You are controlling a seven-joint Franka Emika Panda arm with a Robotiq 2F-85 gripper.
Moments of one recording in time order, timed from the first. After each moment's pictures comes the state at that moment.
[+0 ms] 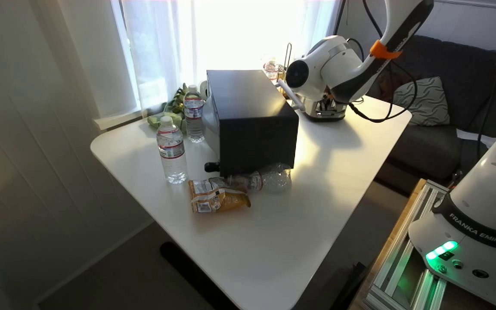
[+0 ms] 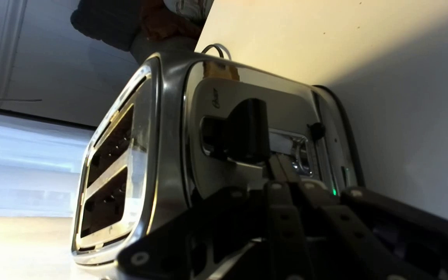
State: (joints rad) arm -0.11 0.30 -0.05 -2.32 -1.52 2.09 0.60
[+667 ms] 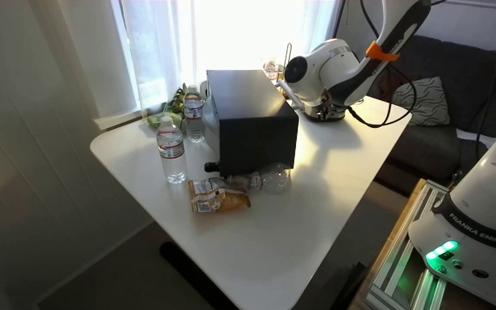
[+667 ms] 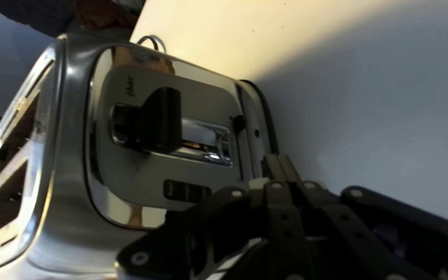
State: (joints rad) arm -0.11 0.31 -0.05 -2.33 -1.36 2.18 0.46
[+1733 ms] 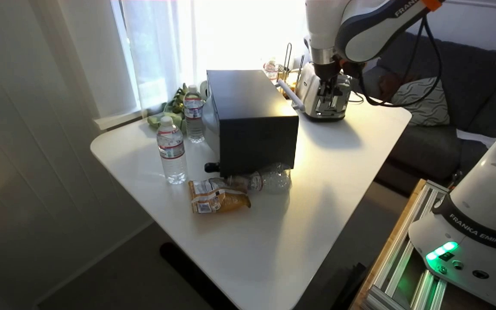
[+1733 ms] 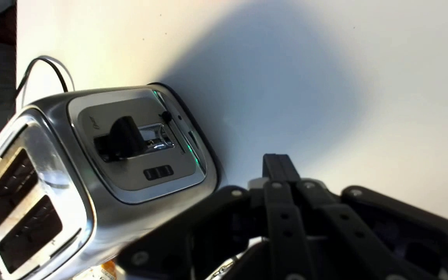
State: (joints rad) arm -0.09 -0.12 -0.03 -2.48 -0.73 2.25 0.17
